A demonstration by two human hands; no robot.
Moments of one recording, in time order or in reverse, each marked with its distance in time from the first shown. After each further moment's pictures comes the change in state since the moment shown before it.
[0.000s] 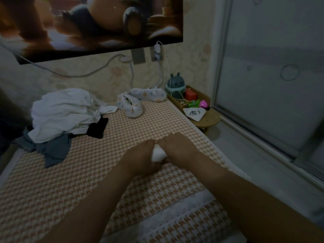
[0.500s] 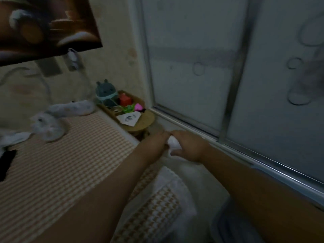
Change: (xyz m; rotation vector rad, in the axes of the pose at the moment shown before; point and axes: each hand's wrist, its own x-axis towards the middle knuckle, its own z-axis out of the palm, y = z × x) left_hand 0.162 0.245 0.042 -0.183 -0.080 0.383; right_hand -0.216 0.186 -0.020 0.367 -0.052 0.630
